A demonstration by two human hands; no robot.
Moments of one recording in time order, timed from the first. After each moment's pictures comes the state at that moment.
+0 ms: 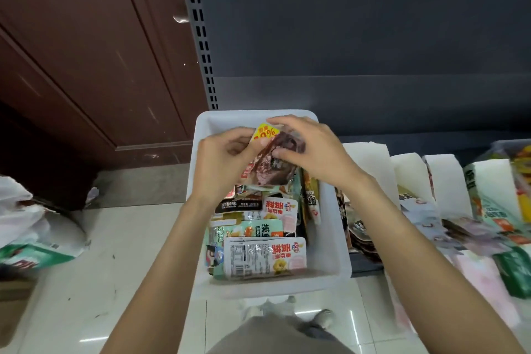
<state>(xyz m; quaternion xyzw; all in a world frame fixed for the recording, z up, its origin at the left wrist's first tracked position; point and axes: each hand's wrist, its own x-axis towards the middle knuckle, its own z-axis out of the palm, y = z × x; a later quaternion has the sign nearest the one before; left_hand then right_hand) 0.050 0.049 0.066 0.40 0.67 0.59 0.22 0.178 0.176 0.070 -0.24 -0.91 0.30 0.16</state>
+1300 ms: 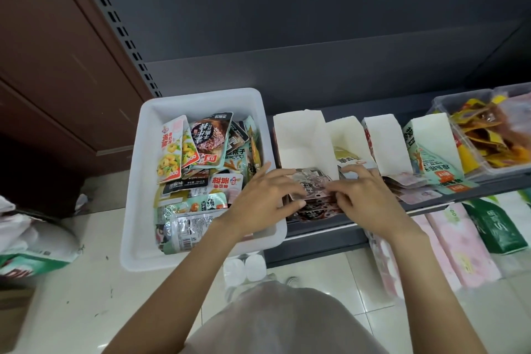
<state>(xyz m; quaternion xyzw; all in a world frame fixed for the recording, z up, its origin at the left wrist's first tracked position) 0.198 0.076 -0.015 0.74 0.62 0.21 0.17 0.408 0.179 -0.005 -0.35 -0.93 0.11 0.03</state>
